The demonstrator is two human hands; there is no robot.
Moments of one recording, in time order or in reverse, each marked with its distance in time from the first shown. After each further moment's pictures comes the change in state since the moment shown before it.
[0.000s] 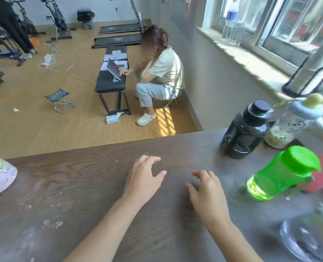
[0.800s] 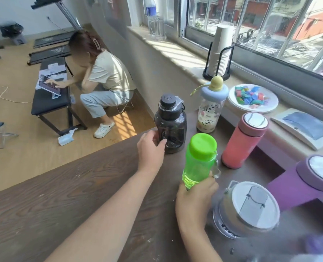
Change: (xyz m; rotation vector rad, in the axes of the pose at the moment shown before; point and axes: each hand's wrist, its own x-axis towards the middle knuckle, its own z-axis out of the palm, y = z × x) left_hand 0.073 0.189 0.149 -0.263 0.074 0.128; right_hand 0.008 0.096 -0.049 0.365 0.565 0.584
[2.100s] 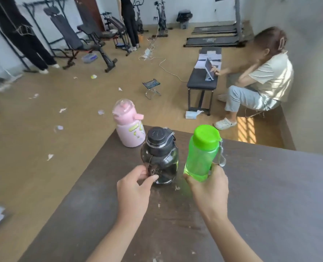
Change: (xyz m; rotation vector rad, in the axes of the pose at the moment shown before) left_hand -0.267 -0.253 -0.435 0.019 0.710 -0.384; right_hand -0.350 -0.124 0.143 0.099 -0.849 -0.598
